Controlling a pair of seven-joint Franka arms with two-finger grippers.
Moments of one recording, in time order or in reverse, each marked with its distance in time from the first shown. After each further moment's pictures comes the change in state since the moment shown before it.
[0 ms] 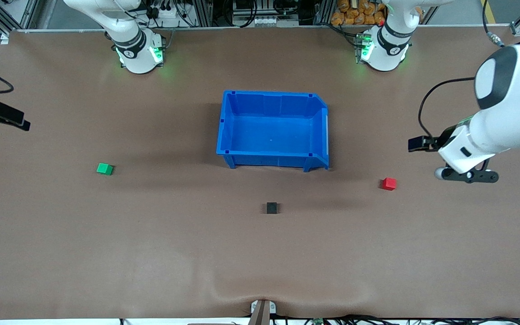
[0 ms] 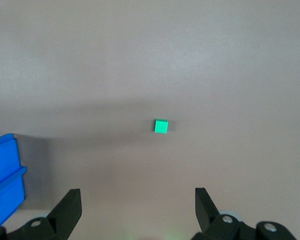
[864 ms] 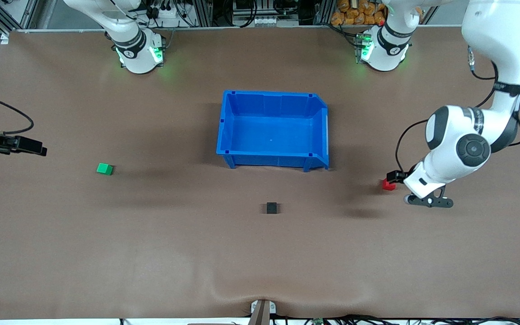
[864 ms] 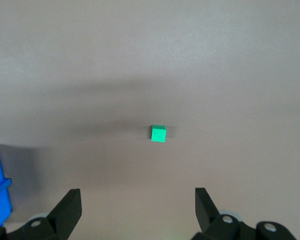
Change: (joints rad) left arm 0.024 0.215 0.009 -0.241 0.113 0.577 0.000; right arm -0.012 0.132 -0.002 -0.003 0.000 0.062 0.000
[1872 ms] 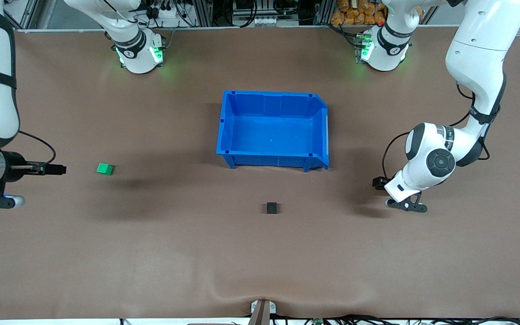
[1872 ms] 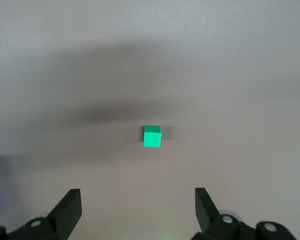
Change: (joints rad) left arm -0.001 0.139 -0.007 -0.037 0.071 0.158 0.000; right arm -0.024 0.178 -0.003 -0.008 0.002 0.045 0.000
